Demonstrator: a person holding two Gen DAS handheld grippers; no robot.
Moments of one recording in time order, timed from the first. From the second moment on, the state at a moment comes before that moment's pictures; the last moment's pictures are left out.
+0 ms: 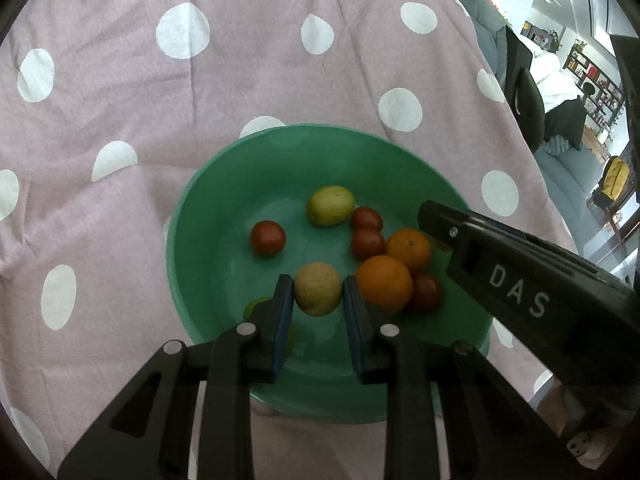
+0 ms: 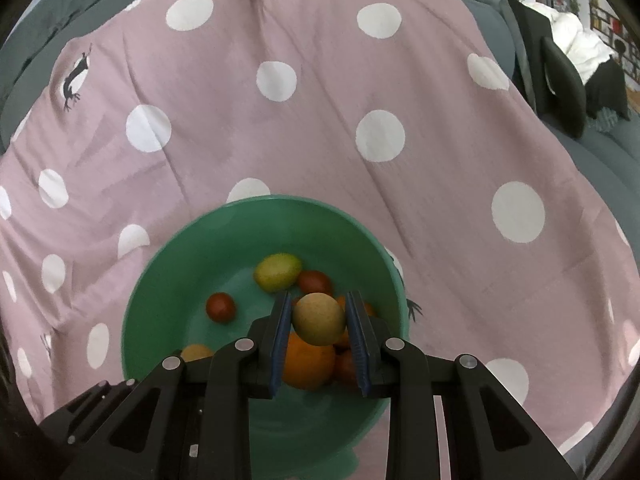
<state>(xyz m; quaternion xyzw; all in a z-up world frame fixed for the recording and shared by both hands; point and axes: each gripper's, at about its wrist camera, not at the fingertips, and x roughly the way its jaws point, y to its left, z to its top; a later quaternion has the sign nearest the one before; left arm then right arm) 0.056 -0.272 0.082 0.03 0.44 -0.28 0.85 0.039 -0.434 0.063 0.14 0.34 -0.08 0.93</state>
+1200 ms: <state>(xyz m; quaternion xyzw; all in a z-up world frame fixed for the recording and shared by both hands) 0.037 -0.252 0.117 0.05 0.38 -0.22 0.90 0.026 -0.433 0.074 0.12 0.33 -0.09 0.93</state>
